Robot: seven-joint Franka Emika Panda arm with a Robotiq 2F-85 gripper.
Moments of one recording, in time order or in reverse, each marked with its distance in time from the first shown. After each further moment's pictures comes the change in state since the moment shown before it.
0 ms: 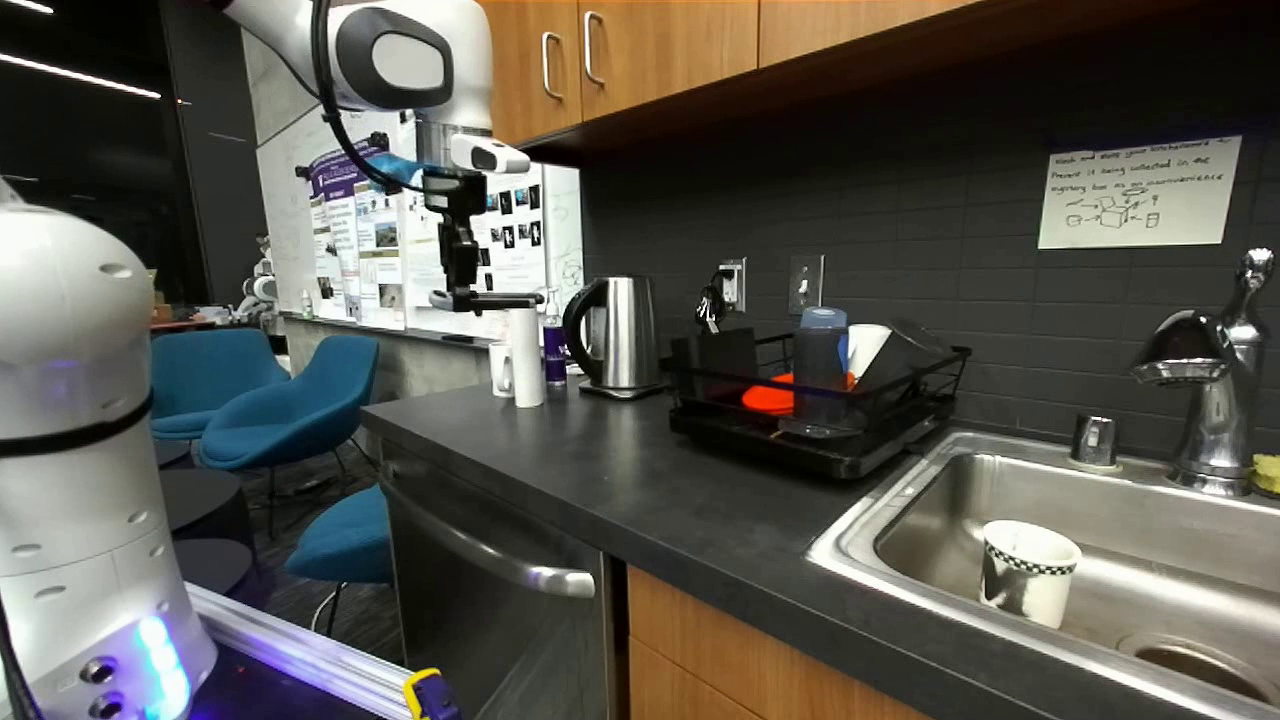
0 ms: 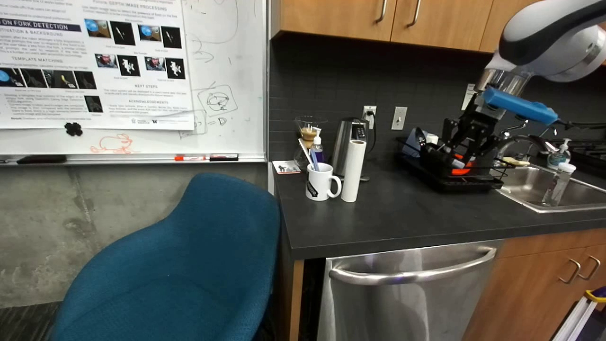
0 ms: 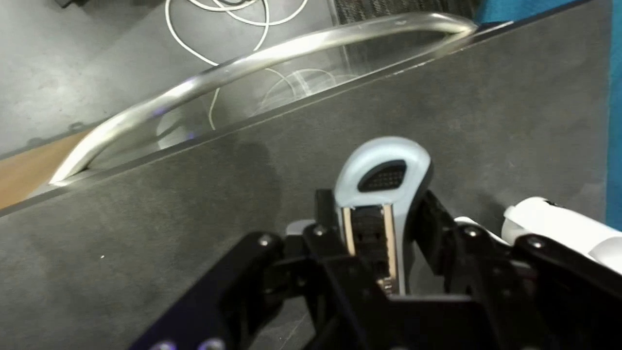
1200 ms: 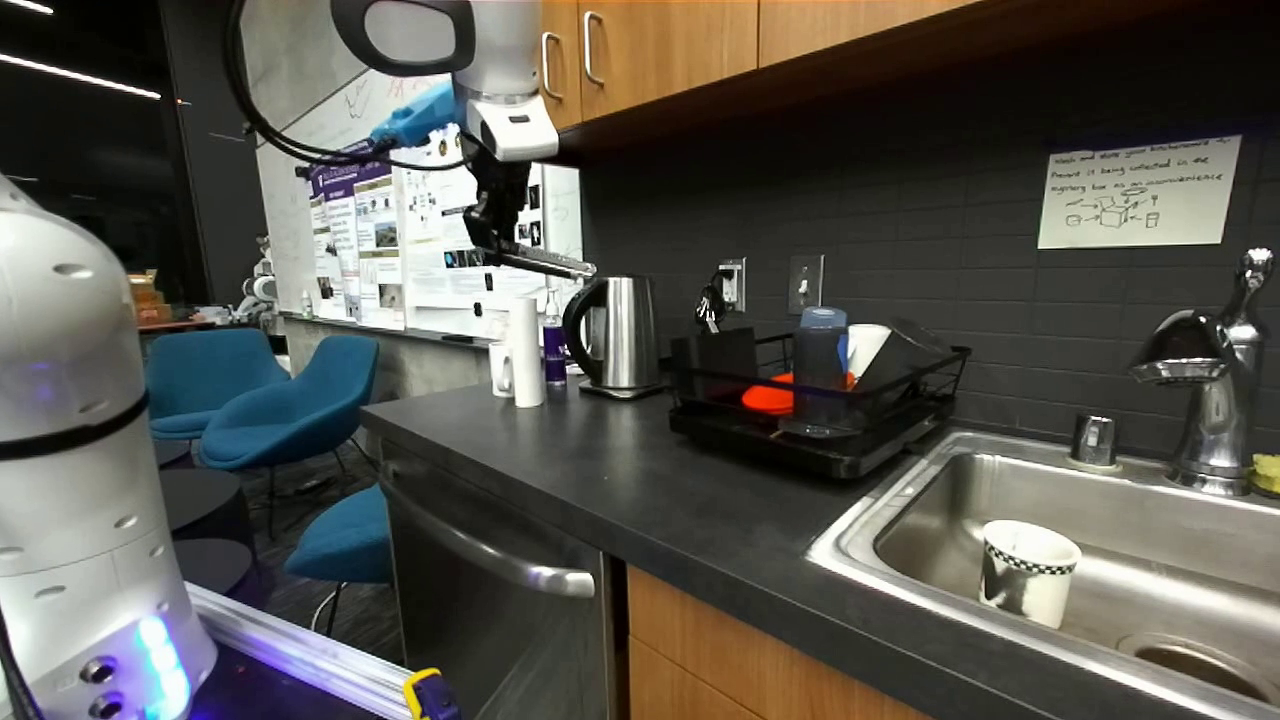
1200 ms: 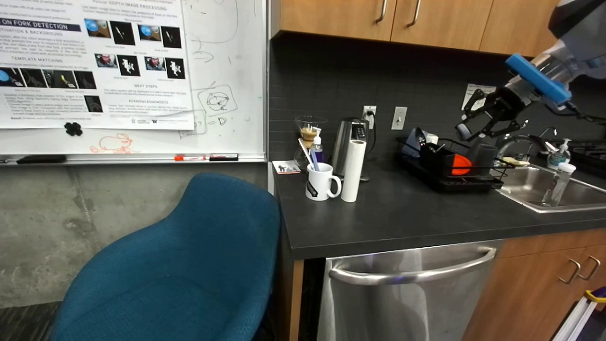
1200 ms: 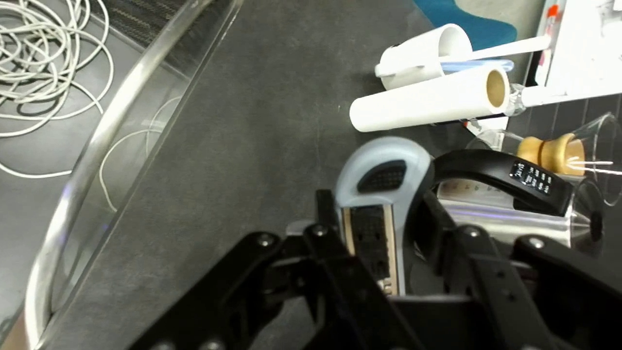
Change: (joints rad) arm -0.155 -0.048 -0.133 0.017 0.394 0.028 0.224
